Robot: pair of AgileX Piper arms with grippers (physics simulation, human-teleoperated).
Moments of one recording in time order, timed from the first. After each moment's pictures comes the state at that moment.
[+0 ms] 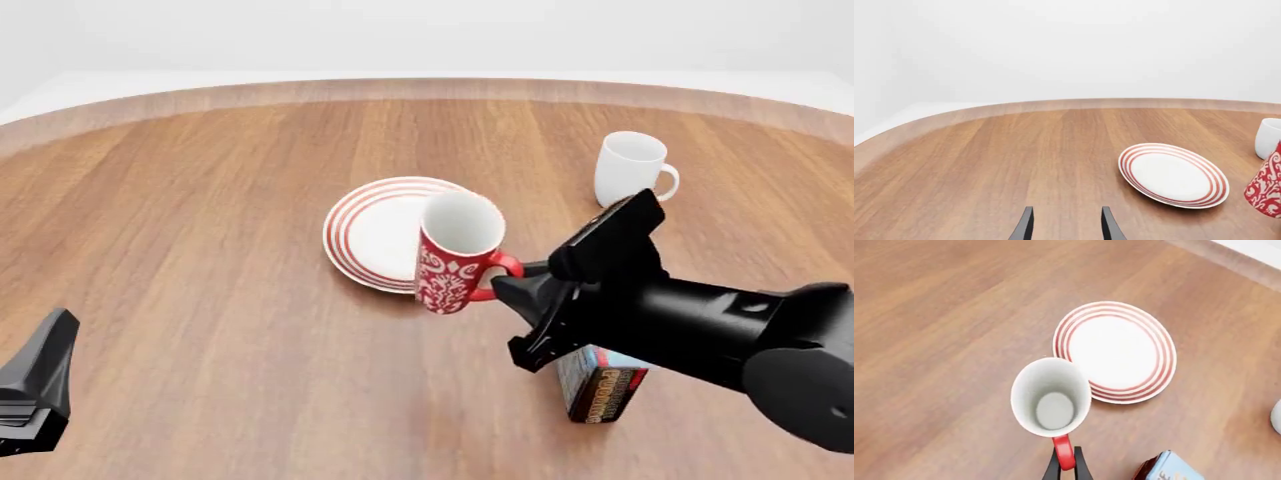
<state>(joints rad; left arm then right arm) 0.00 0.00 0.00 0.00 0.00 0.72 1.15 -0.54 -0.05 -0.03</state>
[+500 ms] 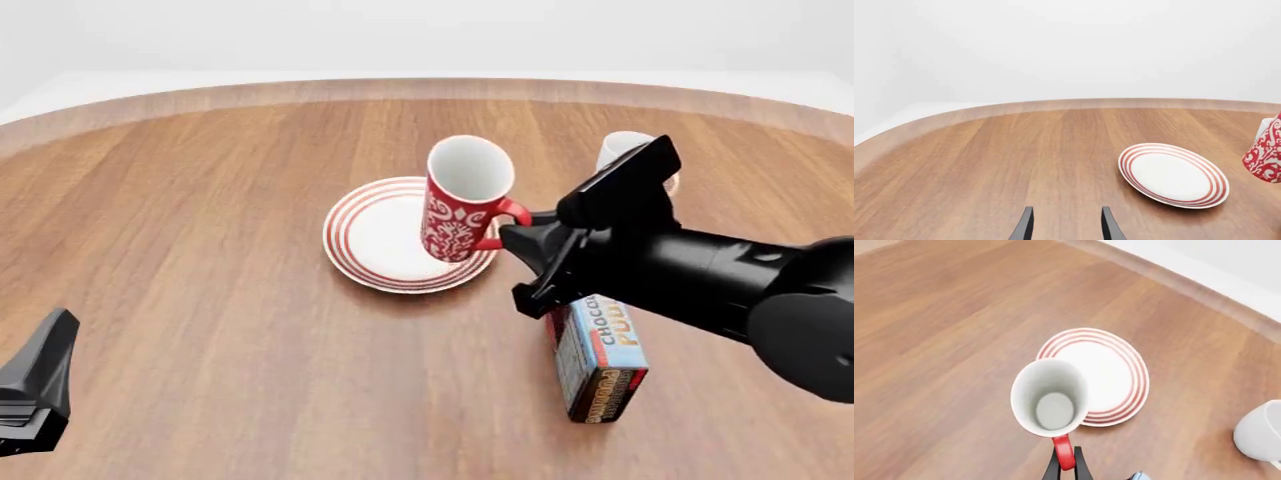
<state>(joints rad) 0.00 0.00 0.00 0.00 0.00 0.66 1.15 -0.63 -0.04 -0.09</state>
